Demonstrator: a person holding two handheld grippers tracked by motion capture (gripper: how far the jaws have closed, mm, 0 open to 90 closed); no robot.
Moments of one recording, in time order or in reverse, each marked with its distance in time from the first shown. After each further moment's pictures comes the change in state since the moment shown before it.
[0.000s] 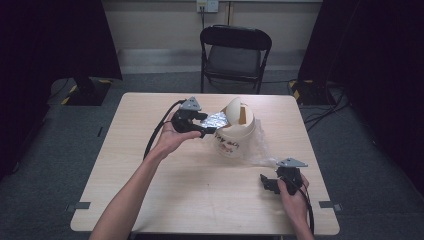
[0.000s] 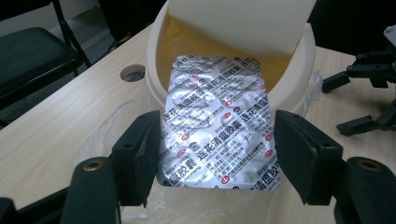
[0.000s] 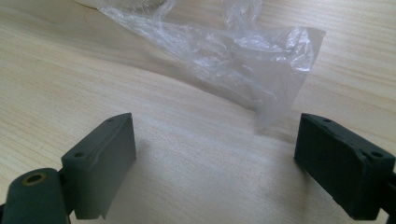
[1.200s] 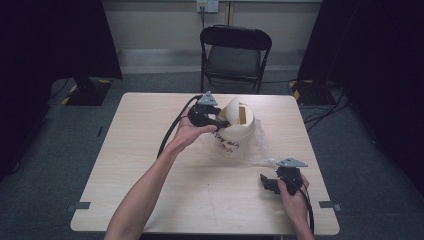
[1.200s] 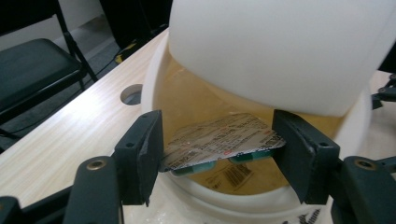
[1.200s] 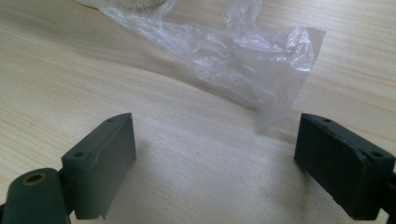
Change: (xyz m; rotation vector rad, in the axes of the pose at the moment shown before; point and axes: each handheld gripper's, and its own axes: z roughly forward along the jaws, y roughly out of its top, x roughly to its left) left arm 0.003 0.021 0.043 -0.017 0.031 0.013; right arm 0.000 0.000 0.000 0.000 0.000 0.000
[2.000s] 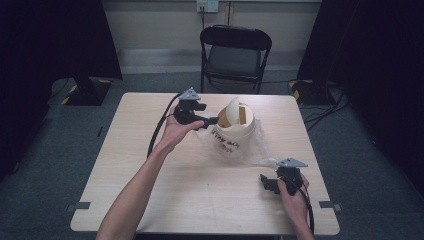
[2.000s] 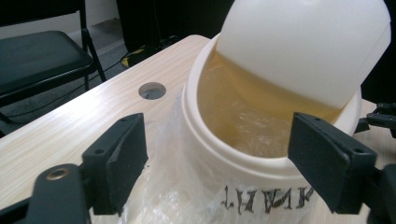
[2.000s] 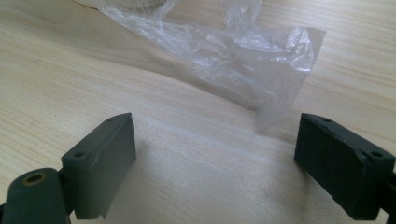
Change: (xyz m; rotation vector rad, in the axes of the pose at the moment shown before) left arm 0.022 -0.017 -0.039 -0.075 0.015 -0.143; right arm 0.000 0.000 0.000 0.000 0.000 0.001
